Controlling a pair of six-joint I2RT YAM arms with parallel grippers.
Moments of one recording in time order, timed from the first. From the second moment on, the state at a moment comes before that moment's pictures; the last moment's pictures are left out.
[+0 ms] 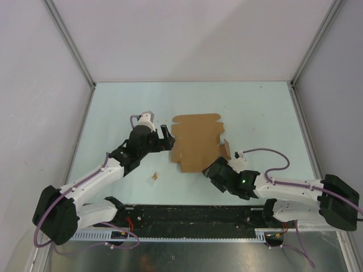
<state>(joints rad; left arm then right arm) -0.58 1.11 0.66 -0.07 -0.13 -0.55 1.12 1.12 0.57 -0.39 0.48 1.64</state>
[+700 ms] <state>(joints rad) -0.58 1.02 0.65 -0.07 -0.12 -0.56 1.13 1.44 0.51 0.01 0.66 2.04</state>
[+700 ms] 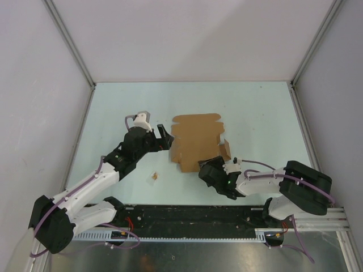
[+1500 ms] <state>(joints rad) -0.57 1.02 0.63 -0.07 -0.12 -0.56 0.66 1.63 0.36 0.73 0.42 1.61</state>
